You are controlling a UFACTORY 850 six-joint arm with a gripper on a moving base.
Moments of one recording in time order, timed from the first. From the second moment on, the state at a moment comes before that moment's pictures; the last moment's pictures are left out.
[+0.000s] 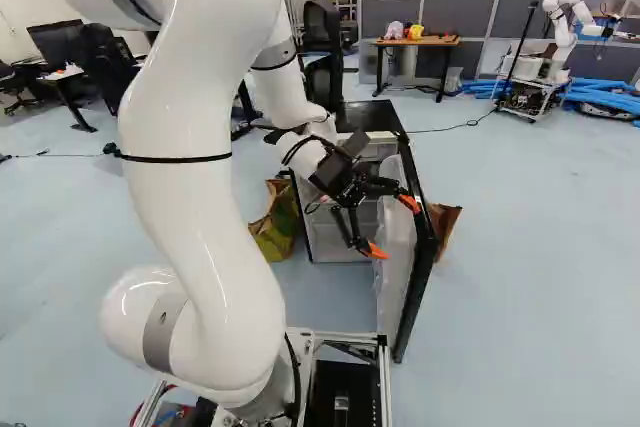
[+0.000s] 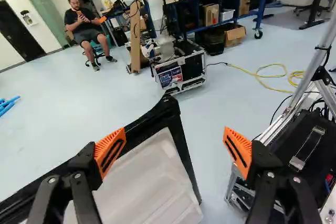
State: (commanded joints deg) arm -8.2 -25.2 -40.2 117.6 75.7 0.0
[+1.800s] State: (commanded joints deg) arm -19.9 -32.2 -55.2 99.0 66.0 0.0
